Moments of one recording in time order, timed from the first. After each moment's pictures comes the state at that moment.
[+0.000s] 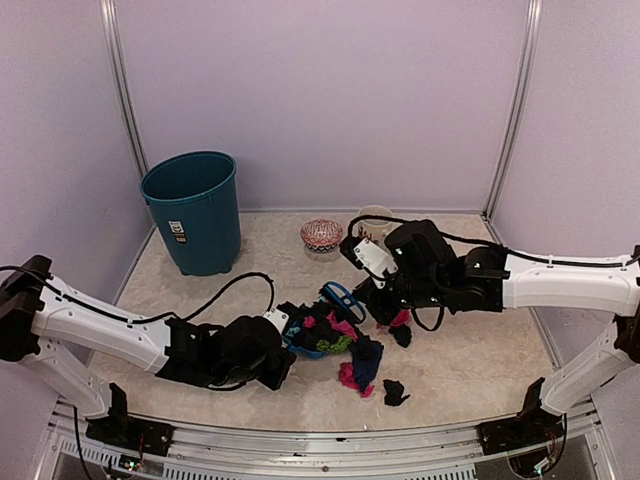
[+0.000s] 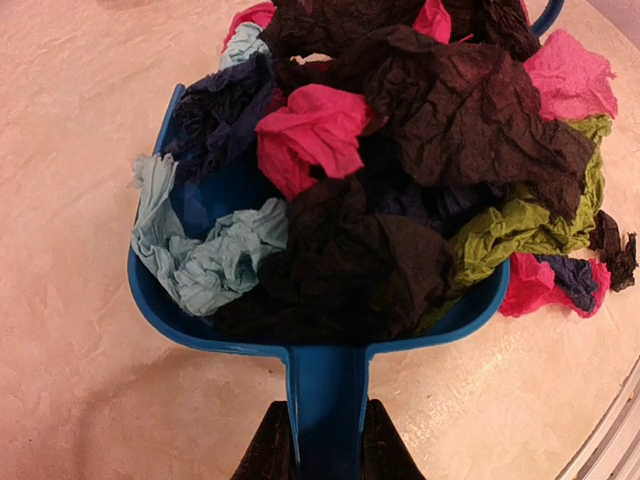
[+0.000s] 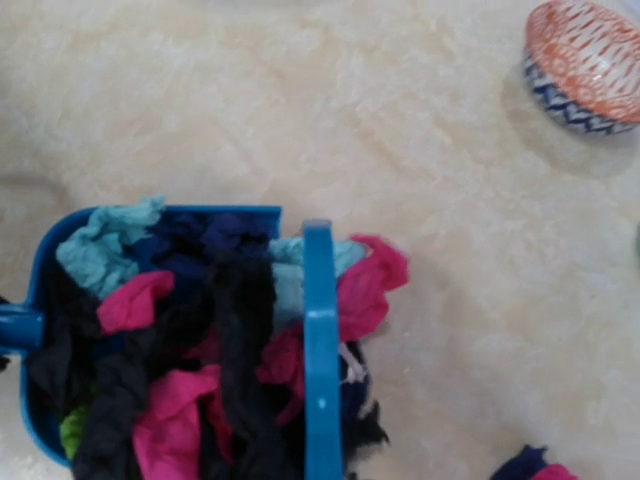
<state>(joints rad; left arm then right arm) -1.25 1.49 0.71 -0.05 -0.40 -0.51 1.03 1.42 1.05 -0.31 0.16 0.02</state>
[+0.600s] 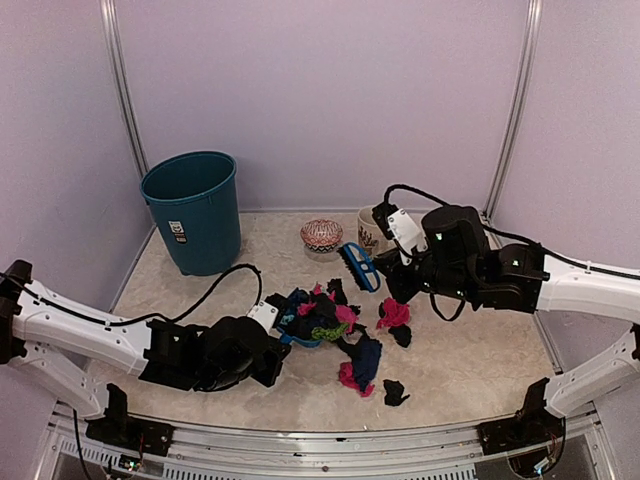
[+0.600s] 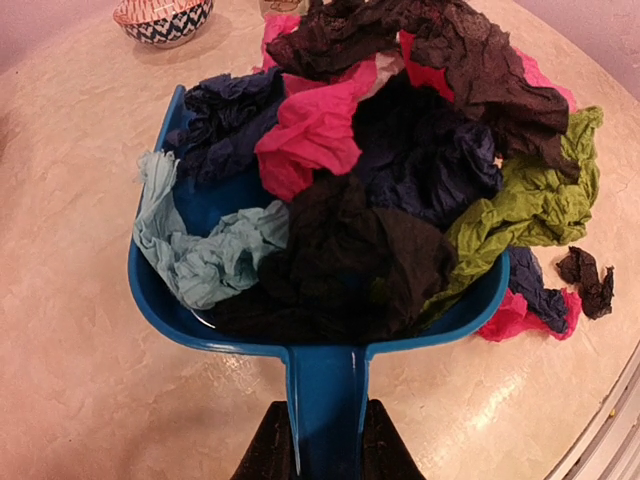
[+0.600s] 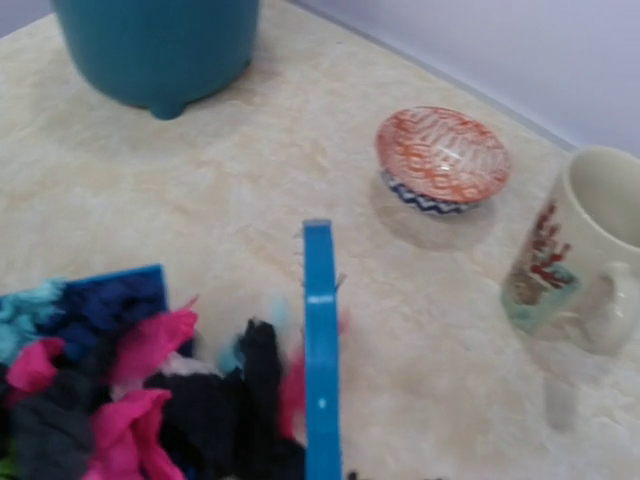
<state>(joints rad) -1.30 1.37 0.68 -0.05 -0.52 -0.50 1.03 1.24 1.02 -0.26 0.33 0.08</state>
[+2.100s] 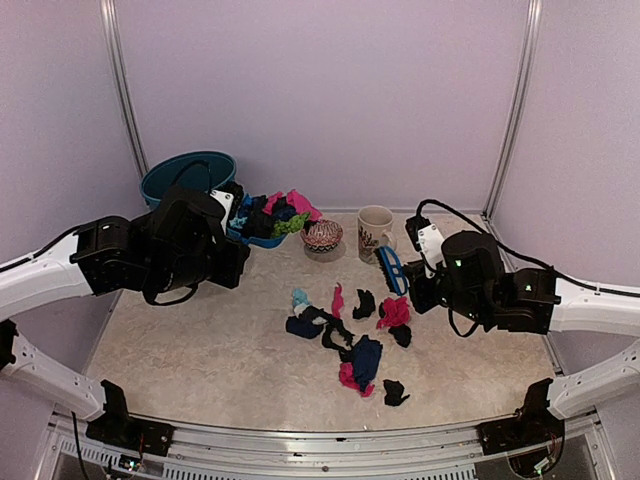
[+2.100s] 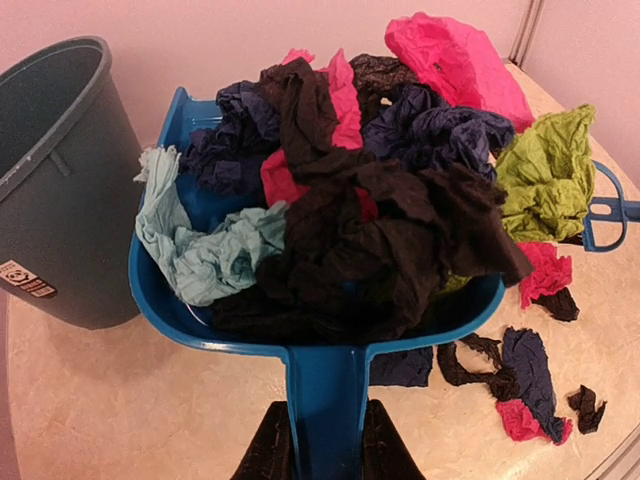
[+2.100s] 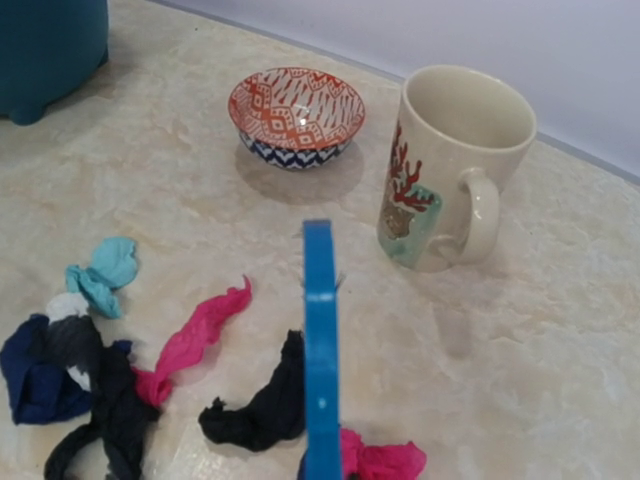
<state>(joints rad) -1.08 1.24 1.21 -0.66 -0.59 -0.40 1.01 1.11 0.82 -0.19 0.53 0.16</state>
